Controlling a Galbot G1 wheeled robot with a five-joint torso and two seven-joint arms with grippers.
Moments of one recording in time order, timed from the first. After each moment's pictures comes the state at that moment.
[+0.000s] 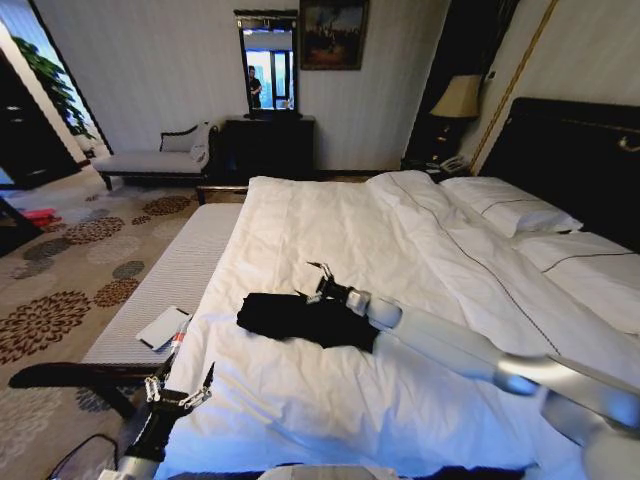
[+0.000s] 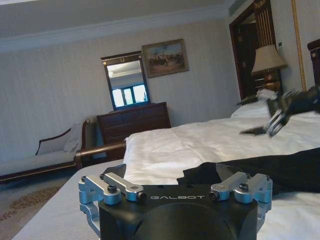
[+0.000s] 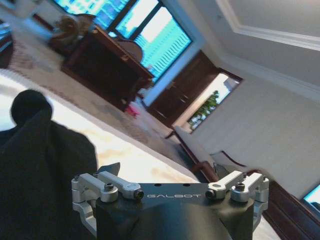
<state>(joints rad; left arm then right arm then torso) 2.11 -1.13 -0.74 -2.15 -0.23 -0.46 -0.04 -0.19 0.98 -0.81 1.30 0.25 0.34 -0.04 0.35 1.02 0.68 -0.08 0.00</state>
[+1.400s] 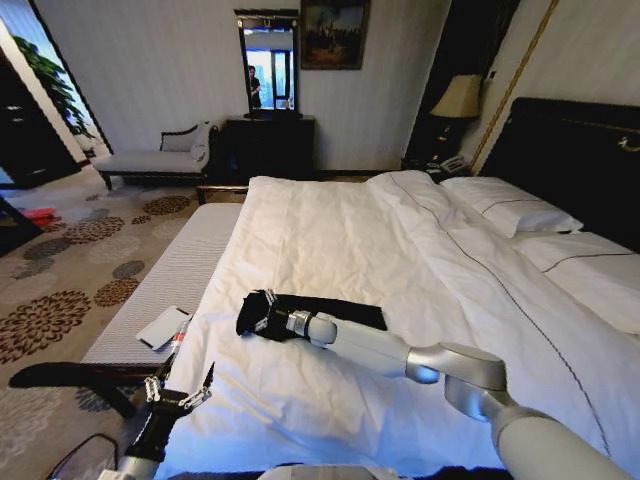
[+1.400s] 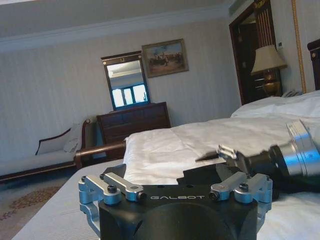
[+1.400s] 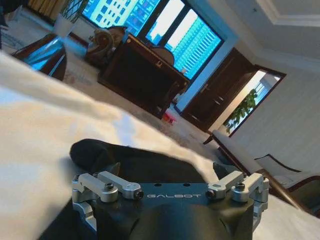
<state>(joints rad) 2.11 -1.13 -0.74 -2.15 -0.23 -0.47 -0.04 -0.28 1.31 -0.92 1.07 0.19 0.34 0.02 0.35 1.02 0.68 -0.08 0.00</state>
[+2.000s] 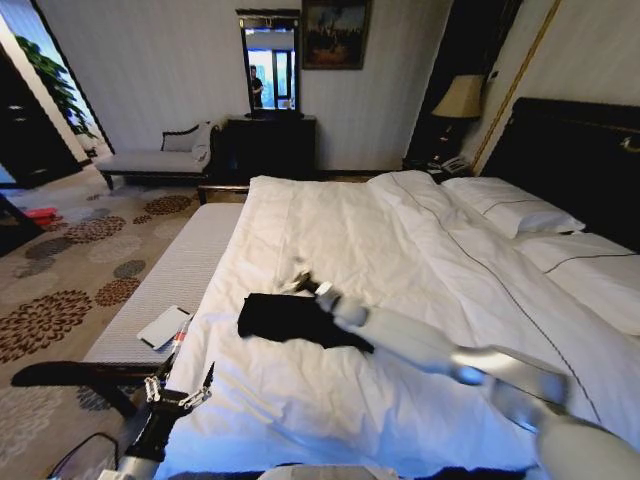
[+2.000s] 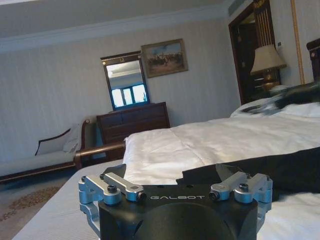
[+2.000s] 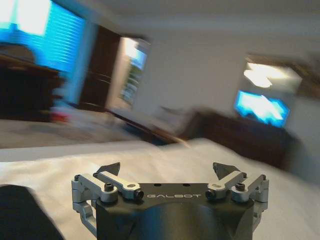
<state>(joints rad) 2.11 -1.13 -0.74 -2.15 -0.23 -0.47 -0.04 -0.40 0.90 -0.55 1.53 0.69 0.08 0.20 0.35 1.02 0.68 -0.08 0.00</state>
